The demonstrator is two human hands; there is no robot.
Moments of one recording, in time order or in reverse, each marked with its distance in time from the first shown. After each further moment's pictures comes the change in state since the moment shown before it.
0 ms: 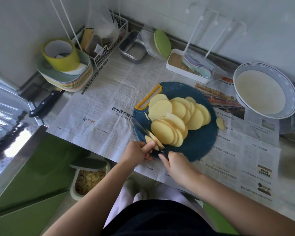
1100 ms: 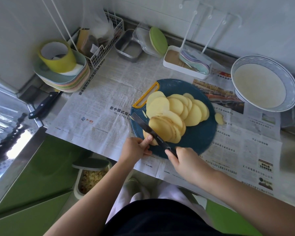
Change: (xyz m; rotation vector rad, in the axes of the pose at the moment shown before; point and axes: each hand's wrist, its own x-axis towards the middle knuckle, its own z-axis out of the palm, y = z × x) left_hand 0.002 0.000 0.002 0.020 0.107 -0.023; right_hand -0.022 0.011 -0.030 0.009 -0.013 -0.009
